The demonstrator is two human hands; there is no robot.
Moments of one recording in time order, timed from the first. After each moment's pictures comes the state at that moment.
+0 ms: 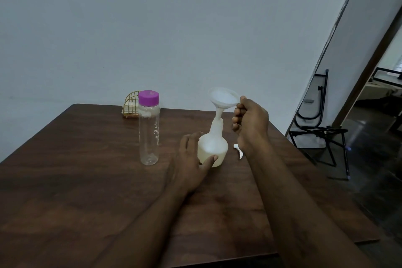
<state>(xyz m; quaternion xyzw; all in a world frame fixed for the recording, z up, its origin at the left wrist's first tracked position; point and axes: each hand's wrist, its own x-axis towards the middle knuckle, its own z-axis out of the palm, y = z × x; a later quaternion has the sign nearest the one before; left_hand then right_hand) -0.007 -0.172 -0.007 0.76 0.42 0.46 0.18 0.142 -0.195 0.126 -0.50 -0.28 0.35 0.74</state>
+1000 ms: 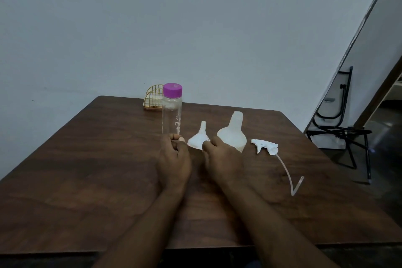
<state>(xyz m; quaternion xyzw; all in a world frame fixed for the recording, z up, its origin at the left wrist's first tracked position) -0.063 -0.195 -0.002 0.50 0.56 0.62 0.24 0.068 -0.201 -0.003 -0.62 -0.70 -0.21 0.30</state>
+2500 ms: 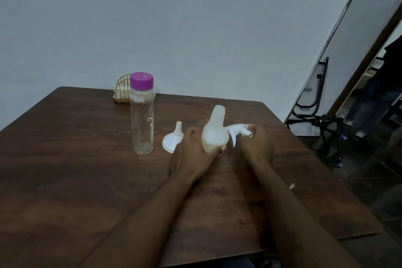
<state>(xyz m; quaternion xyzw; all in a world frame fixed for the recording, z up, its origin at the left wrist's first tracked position) 0.015 -0.162 -0.010 0.75 0.46 0.43 0.22 0.192 -0.194 0.026 -0.81 -0.37 0.06 0.46</state>
